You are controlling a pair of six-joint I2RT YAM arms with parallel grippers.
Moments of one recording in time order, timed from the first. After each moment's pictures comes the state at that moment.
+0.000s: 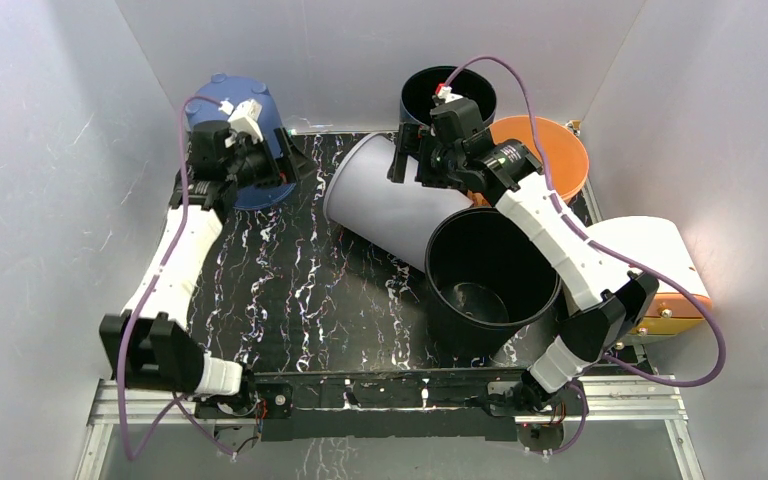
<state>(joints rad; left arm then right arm) -0.09 1.32 1.27 -0.45 0.49 -0.39 0.59 1.60 1.83 -0.86 0.04 0.54</state>
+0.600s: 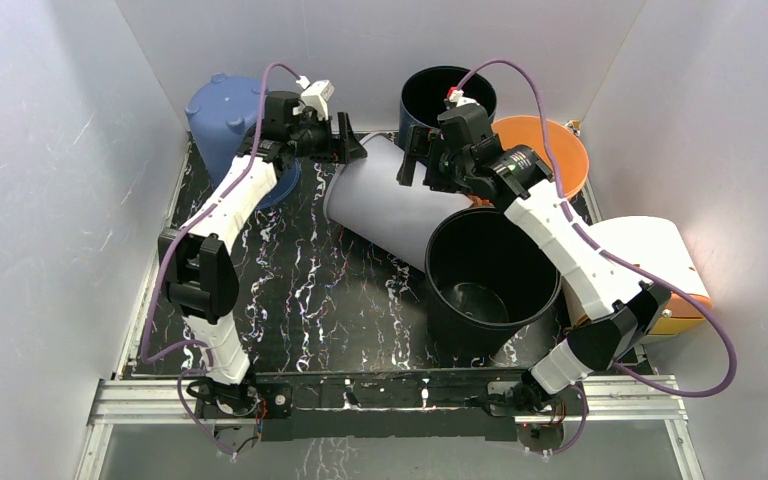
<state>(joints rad) -0.26 1.84 1.68 -0.35 0.53 -0.26 0.59 1.54 1.77 -0.88 0.13 0.57</state>
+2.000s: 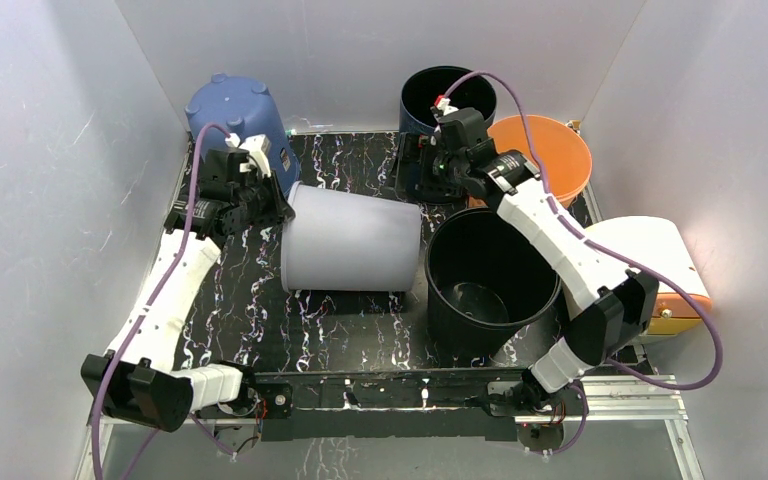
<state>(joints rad) -0.24 1.23 1.30 -0.82 0.14 -0.31 0.54 1.55 1.64 -0.70 -0.12 0.54</state>
